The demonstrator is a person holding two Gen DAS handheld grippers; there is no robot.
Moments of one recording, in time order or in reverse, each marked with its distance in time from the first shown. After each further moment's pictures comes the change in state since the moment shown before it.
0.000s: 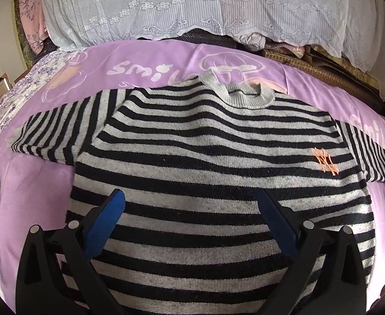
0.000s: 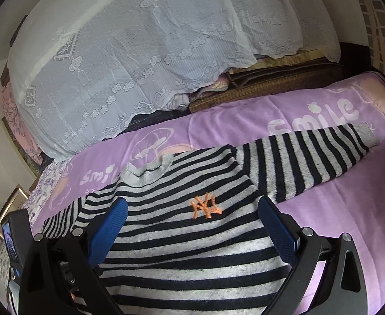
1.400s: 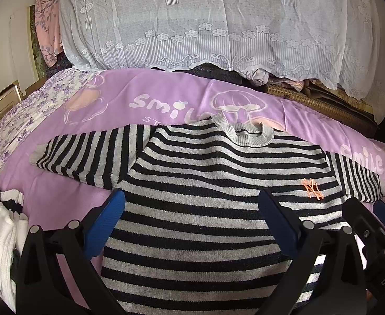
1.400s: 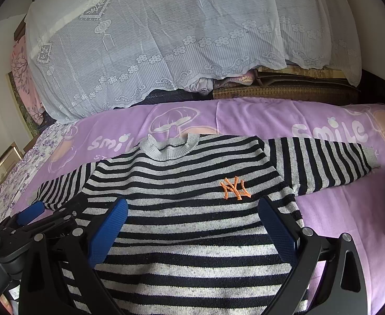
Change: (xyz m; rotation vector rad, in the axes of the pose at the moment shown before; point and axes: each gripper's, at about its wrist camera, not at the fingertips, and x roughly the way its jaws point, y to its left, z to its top) left arm -0.066 0.028 0.013 -0.047 -0.157 0.016; right arm -0.016 0.094 -0.026 -0.226 0.077 -0.008
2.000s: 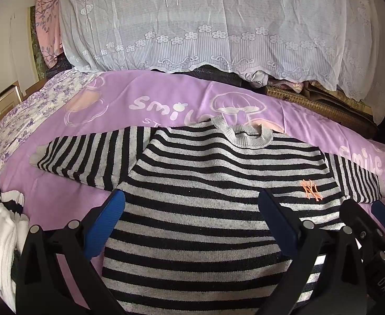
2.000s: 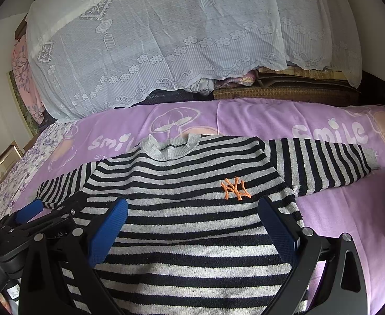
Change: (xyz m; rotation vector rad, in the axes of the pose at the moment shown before) left arm -0.003 0.004 0.000 0.001 -0.012 -0.002; right arm -0.001 0.000 0.000 0.000 -0.001 0.000
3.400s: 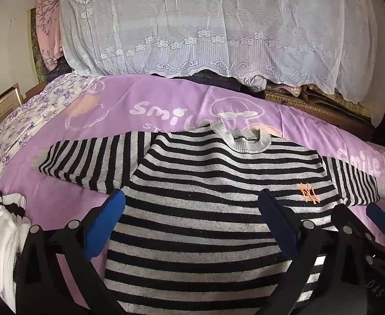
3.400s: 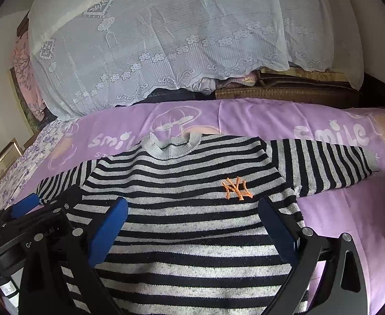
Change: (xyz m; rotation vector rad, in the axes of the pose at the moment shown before) left arm -0.005 -0.003 0.008 -0.001 -0.015 -0.002; right arm 0.004 0.001 -0.001 -0.008 0.002 -0.001
